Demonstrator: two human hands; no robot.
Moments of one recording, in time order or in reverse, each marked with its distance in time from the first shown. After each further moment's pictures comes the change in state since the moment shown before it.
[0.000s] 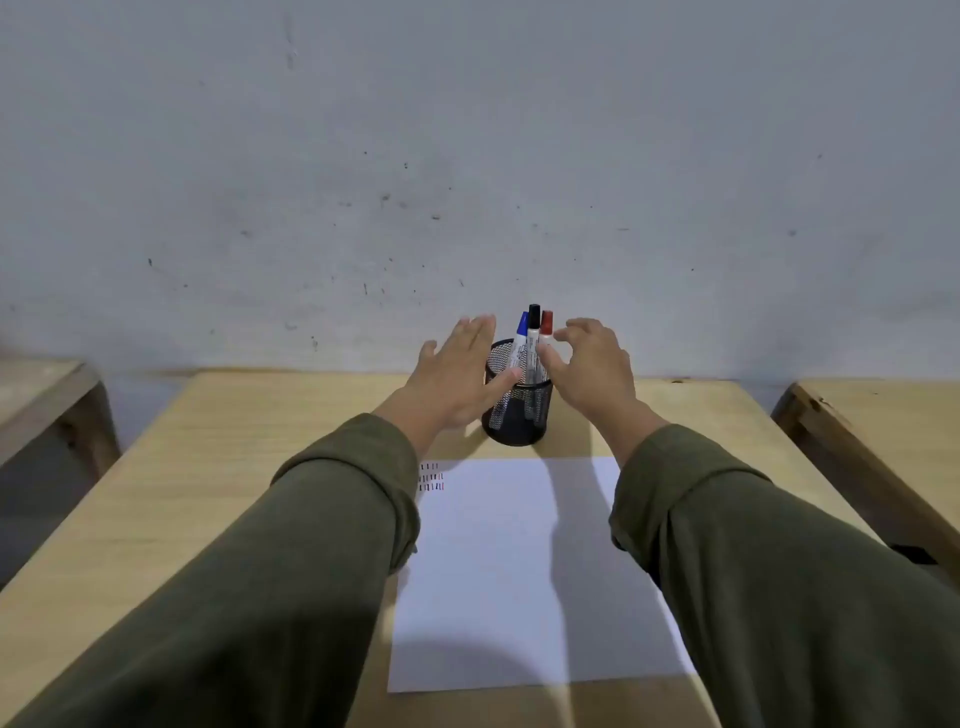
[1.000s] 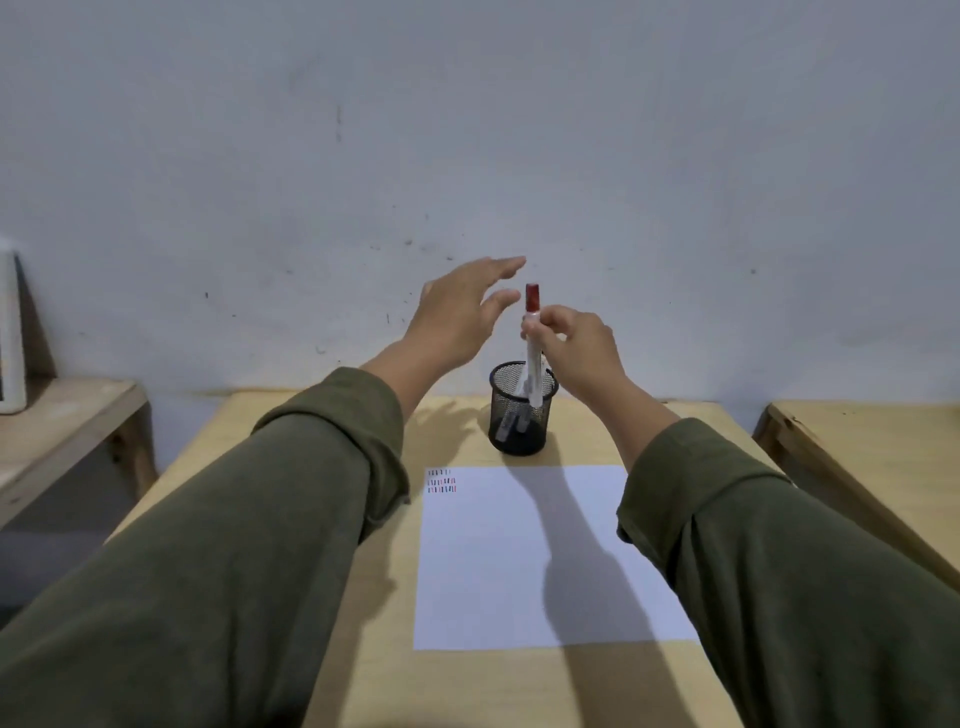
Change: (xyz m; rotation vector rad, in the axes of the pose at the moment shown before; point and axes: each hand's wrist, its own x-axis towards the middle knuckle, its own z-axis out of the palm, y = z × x) left_hand -0.029 0.033 -0.097 -0.305 0.444 0.193; right_hand -0.037 -0.063 -0.063 0.415 0.049 -0.092
